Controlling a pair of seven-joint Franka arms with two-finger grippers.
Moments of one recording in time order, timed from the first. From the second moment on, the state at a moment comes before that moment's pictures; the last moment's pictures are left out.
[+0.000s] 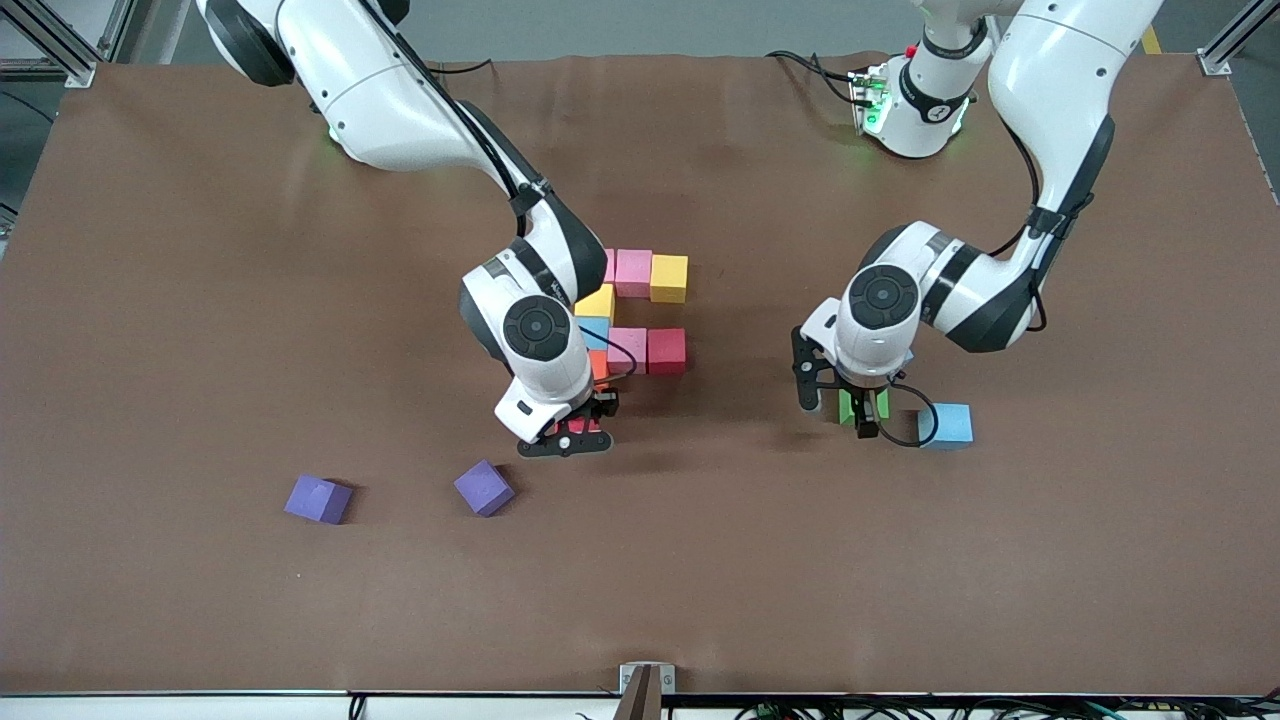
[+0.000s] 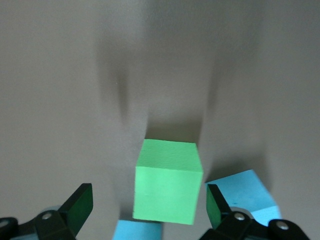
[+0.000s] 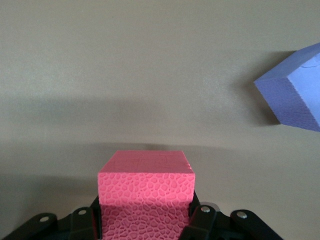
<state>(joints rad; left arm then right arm) -0.03 0.49 -0.39 -1.92 0.50 2.30 0.87 0.59 0.80 0.03 -1.35 -0.04 2.18 0.56</state>
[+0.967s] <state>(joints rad) 0.03 0.50 -0.40 -1.97 0.51 2.42 1.00 0.61 0.84 0.03 -1.38 -0.04 2.22 0.63</state>
